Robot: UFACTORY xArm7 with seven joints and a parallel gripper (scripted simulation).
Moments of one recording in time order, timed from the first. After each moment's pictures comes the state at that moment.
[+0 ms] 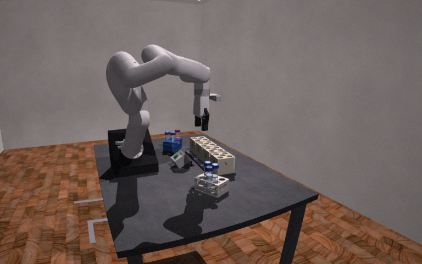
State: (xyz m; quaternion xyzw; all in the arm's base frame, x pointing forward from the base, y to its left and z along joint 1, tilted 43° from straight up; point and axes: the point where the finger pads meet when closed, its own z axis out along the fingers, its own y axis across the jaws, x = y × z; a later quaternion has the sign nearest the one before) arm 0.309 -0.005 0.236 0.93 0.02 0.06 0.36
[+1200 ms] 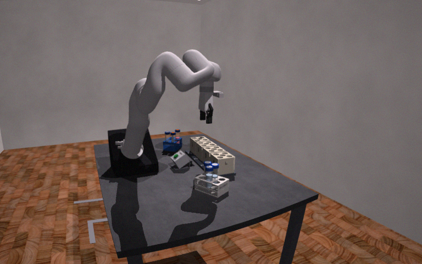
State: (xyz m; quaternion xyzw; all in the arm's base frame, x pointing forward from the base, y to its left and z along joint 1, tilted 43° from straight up) arm 0.389 0.103 0.150 0.93 0.02 0.06 0.36
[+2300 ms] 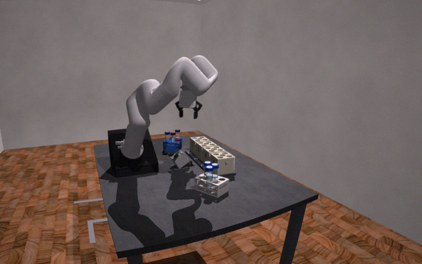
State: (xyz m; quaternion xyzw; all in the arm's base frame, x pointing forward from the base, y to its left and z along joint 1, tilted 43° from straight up) arm 0.333 0.195 0.055 0.85 0.38 -0.09 0.36
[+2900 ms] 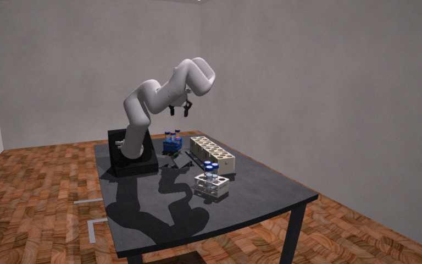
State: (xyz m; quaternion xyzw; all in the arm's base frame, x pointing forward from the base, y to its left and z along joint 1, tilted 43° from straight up) arm 0.300 0.246 0.003 0.85 0.38 -0.09 0.36
